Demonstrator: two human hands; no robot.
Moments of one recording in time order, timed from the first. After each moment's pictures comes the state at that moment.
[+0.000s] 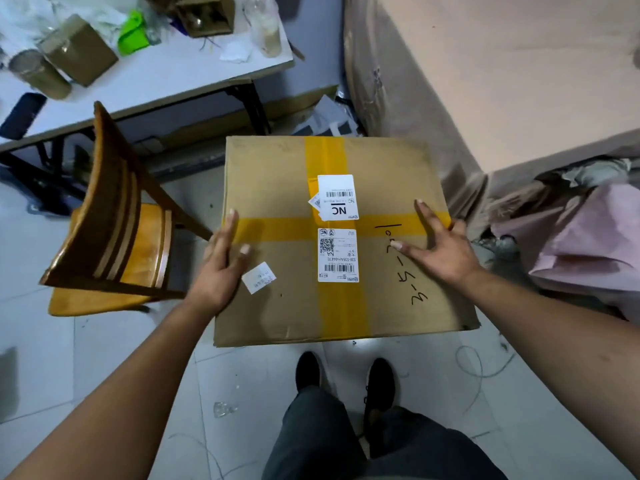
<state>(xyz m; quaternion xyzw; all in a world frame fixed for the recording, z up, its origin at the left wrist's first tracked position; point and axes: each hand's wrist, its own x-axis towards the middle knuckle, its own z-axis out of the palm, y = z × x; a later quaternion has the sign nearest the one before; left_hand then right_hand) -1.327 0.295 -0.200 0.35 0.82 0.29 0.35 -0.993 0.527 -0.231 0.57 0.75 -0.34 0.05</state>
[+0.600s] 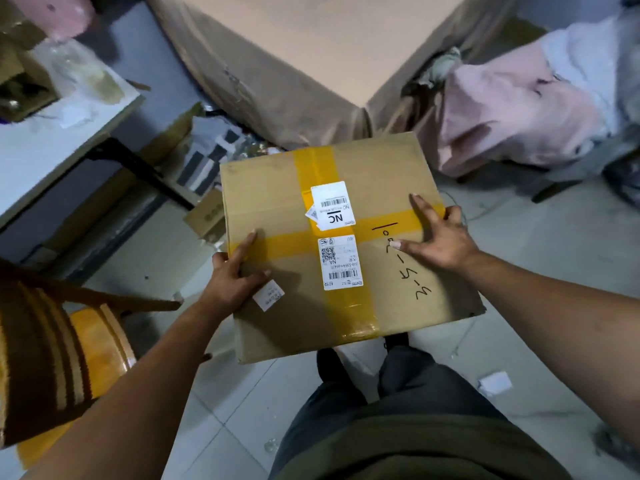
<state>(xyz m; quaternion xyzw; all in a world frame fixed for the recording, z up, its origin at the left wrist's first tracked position) -1.308 0.353 -0.224 0.51 0.72 0.10 0.47 -0.894 0.386 -0.232 0.74 0.57 -0.36 -0.02</state>
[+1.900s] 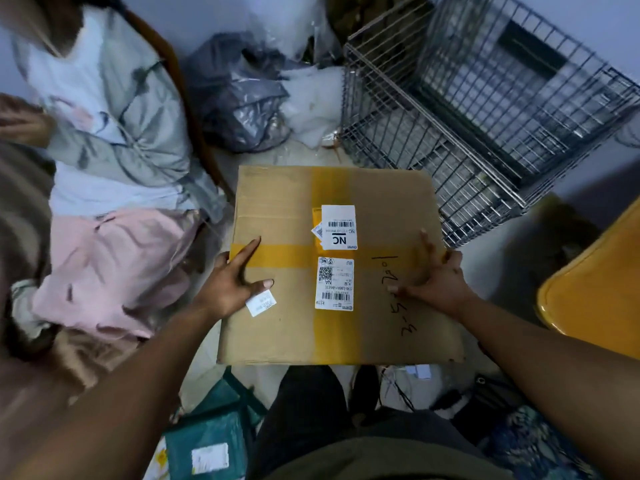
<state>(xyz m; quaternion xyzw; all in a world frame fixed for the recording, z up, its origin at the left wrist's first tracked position) -0.553 0.440 -0.241 0.88 0.17 -0.22 0.37 -0.490 0.026 -0.230 0.91 -0.07 -0.29 -0.30</state>
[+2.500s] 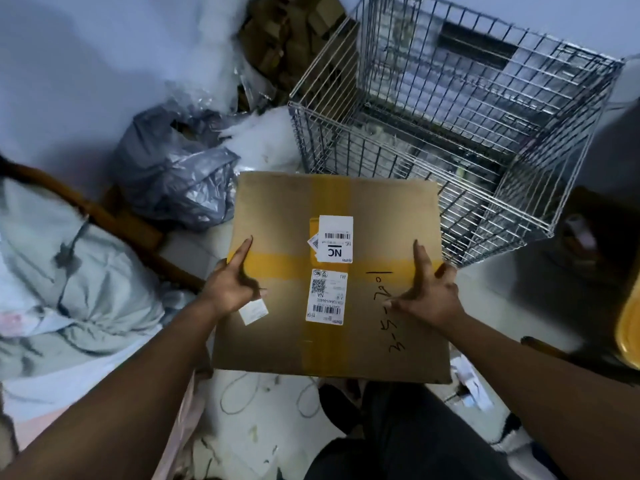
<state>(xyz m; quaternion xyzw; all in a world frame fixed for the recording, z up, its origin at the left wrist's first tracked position) -0.217 0.507 -0.281 0.92 0.06 -0.30 0.25 -0.325 0.119 -0.279 0.88 -0.23 -0.22 -0.35</state>
